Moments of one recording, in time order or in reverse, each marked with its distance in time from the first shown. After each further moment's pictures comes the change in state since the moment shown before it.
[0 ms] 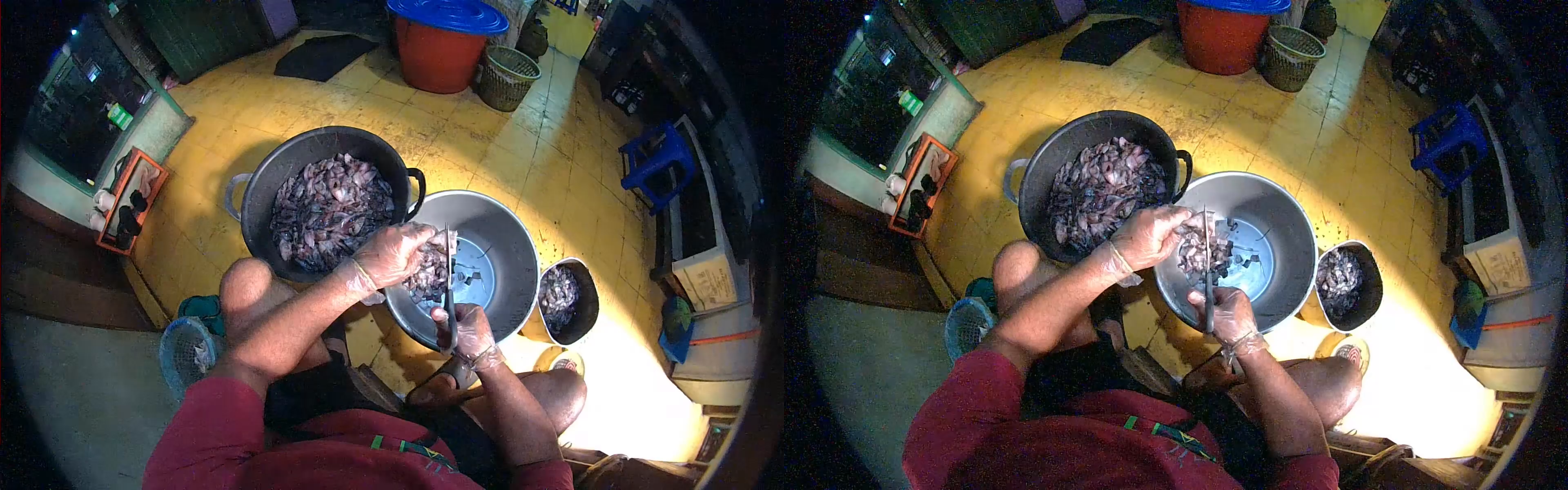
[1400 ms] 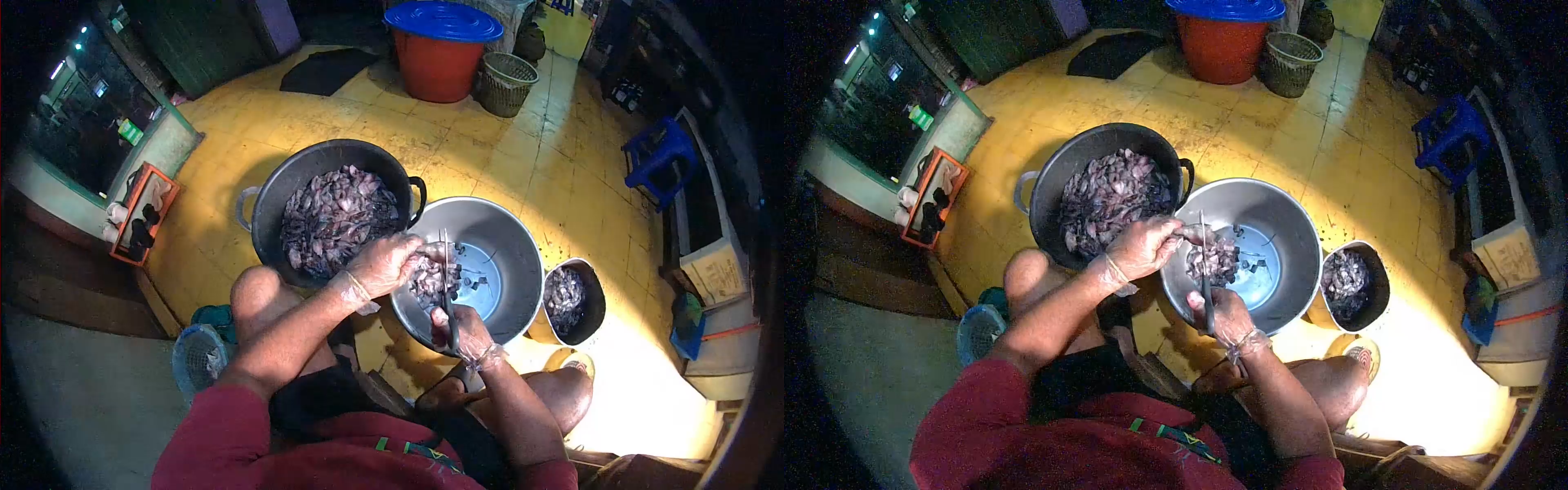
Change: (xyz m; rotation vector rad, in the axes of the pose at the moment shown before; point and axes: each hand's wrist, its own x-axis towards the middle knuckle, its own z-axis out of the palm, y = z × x) left_hand -0.015 0.008 -0.010 0.111 0.018 -0.047; right_hand 0.003 0.009 0.003 0.095 -0.183 -0.077
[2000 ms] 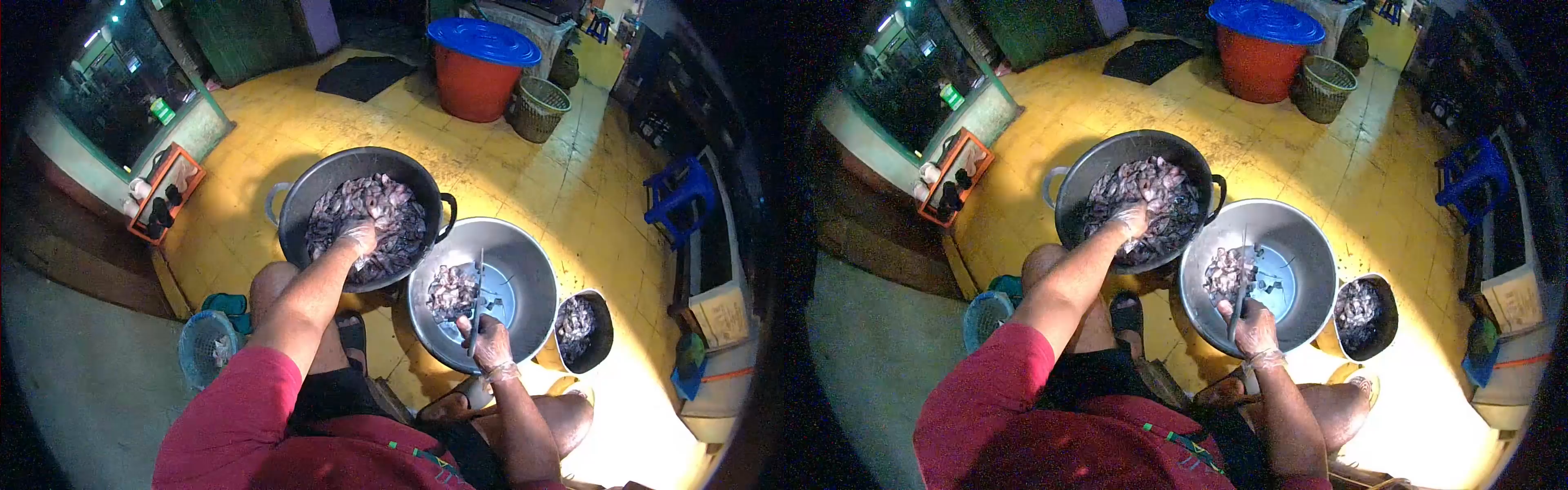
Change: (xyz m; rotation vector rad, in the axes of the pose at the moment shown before) left_hand -0.012 -0.200 0.011 0.421 -0.381 -0.732; right_hand 0.010 0.000 -0.008 -0.437 0.343 -0.008
